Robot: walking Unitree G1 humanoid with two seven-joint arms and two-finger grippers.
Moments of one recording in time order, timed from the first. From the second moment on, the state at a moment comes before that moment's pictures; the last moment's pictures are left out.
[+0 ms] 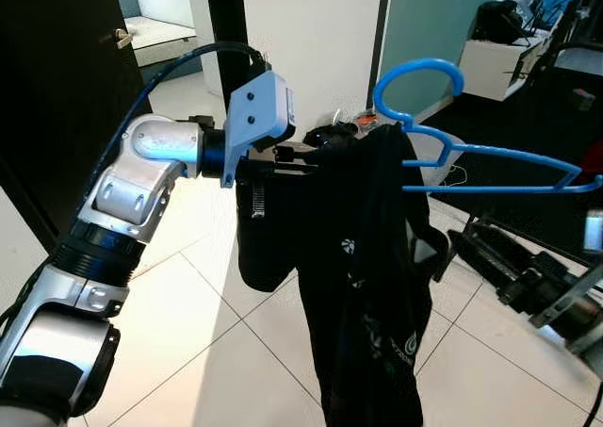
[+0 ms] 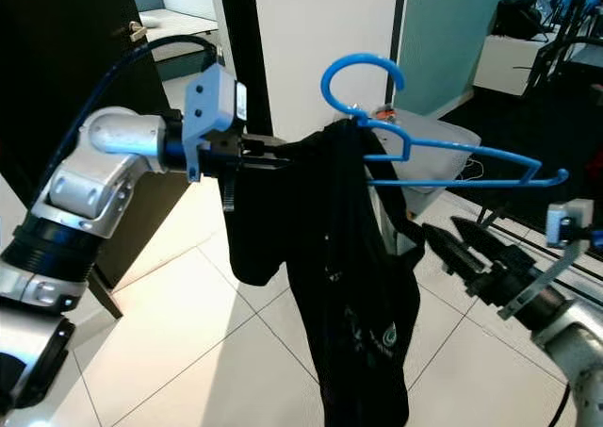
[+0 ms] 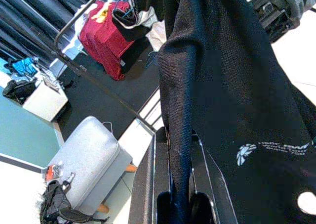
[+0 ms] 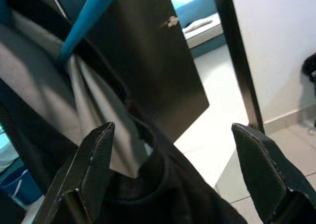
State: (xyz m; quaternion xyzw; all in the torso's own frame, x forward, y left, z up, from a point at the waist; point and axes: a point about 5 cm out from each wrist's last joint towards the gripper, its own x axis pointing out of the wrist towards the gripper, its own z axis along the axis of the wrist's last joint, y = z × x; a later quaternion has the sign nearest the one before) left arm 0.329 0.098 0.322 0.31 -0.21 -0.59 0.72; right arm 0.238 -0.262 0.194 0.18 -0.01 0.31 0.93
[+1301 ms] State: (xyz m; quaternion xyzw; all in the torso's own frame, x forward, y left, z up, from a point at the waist) left arm 0.320 0.085 0.321 0.30 -0.23 -0.60 0.71; right arm 0.262 -0.264 0.176 0.13 0.12 0.21 0.96
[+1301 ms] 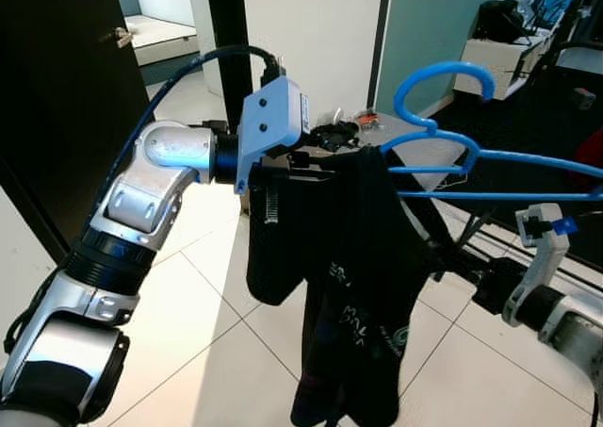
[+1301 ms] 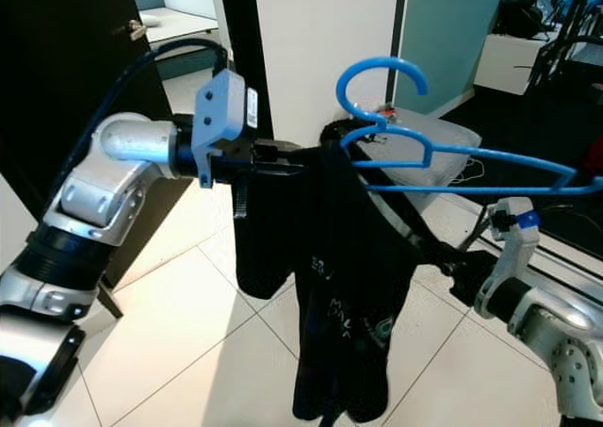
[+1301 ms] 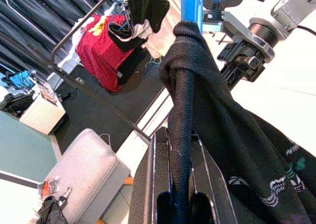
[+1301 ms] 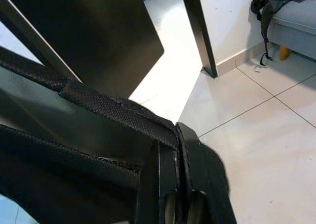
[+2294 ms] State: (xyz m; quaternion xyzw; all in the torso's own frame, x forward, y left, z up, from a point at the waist) left arm 0.343 0.106 0.283 0.42 -0.14 -0.53 0.73; right arm 0.273 -0.327 0.204 0.26 -0.02 0.04 0.97
